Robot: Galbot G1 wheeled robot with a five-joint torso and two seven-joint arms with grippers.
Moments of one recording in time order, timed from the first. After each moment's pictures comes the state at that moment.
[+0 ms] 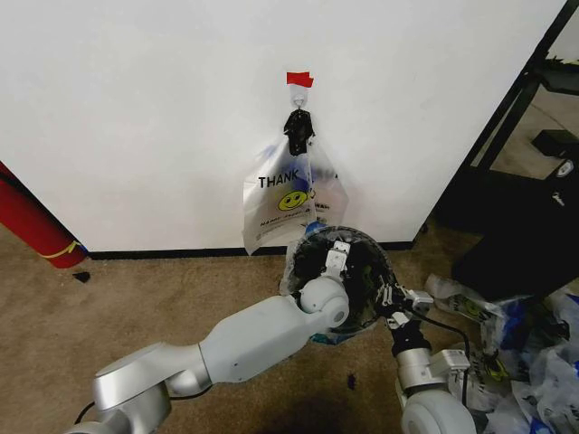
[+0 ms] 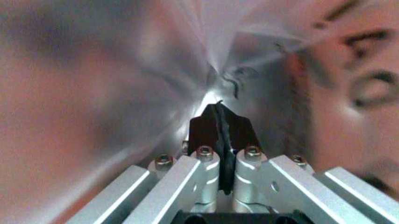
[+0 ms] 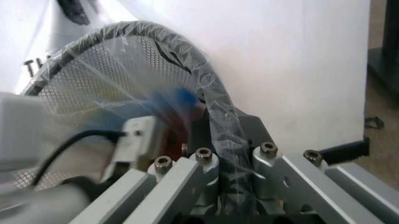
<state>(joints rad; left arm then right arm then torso) 0.38 -1.36 0.67 -1.49 -1.00 0.34 -0.75 -1.54 1.34 0.40 2.10 0.45 0.13 0.14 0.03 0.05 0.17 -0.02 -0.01</state>
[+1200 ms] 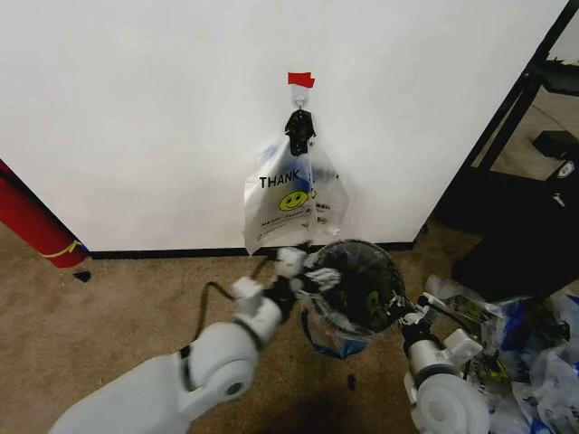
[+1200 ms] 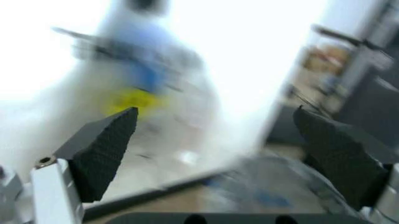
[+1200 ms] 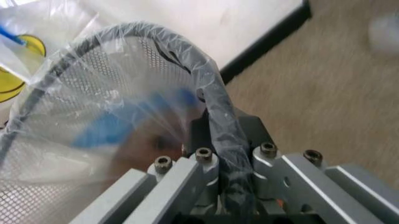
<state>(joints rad) 1.01 -0.85 0.11 -2.24 -0.73 0.03 -0.42 -1.50 1.29 0.46 2.13 0.97 -0.19 0.43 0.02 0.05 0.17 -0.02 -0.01</state>
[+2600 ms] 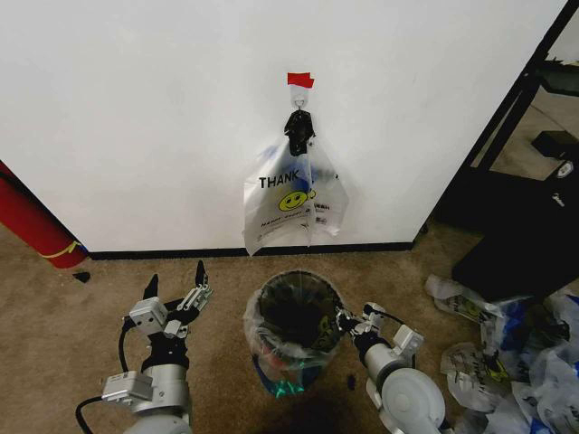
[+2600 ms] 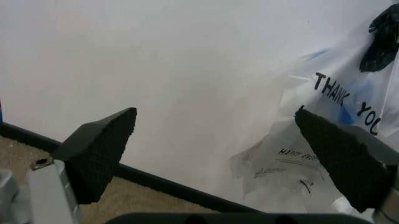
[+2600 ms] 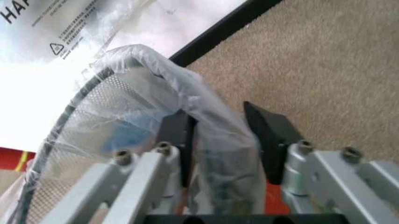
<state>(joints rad) 1.68 -1.33 -0.39 -2.33 -0.36 -0.14 -0.38 -1.42 1.28 0.26 2.01 0.94 -0.29 0.35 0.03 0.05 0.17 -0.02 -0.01</state>
